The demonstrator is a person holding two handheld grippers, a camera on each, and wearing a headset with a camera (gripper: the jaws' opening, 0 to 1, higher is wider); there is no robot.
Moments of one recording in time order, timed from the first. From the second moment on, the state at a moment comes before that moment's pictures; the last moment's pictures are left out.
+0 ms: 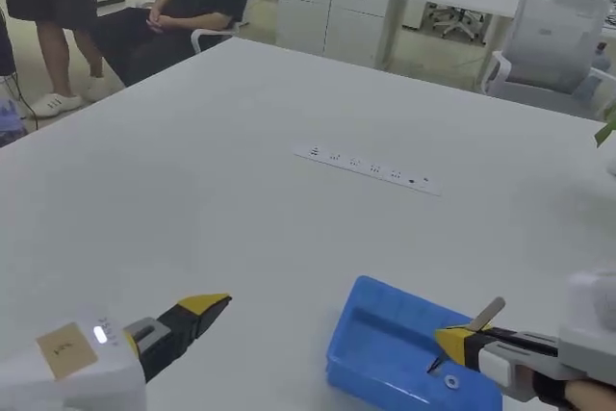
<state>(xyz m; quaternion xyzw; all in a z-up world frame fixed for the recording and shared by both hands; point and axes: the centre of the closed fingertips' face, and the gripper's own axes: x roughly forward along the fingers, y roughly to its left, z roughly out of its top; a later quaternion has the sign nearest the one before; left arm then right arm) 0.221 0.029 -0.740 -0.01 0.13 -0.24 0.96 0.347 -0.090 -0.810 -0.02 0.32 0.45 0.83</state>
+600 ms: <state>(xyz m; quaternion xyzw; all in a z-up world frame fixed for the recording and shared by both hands) 0.221 0.028 -0.746 -0.01 0.14 -0.24 0.96 0.352 -0.091 -0.824 -0.04 0.32 0.45 0.83</state>
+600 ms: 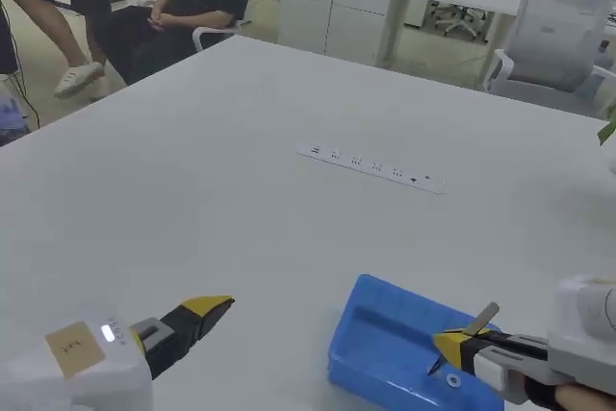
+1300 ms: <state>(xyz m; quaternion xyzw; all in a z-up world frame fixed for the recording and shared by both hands) 0.221 0.028 -0.745 -0.01 0.14 -0.24 0.96 0.353 -0.092 -0.829 -0.06 0.32 0.45 0.83</state>
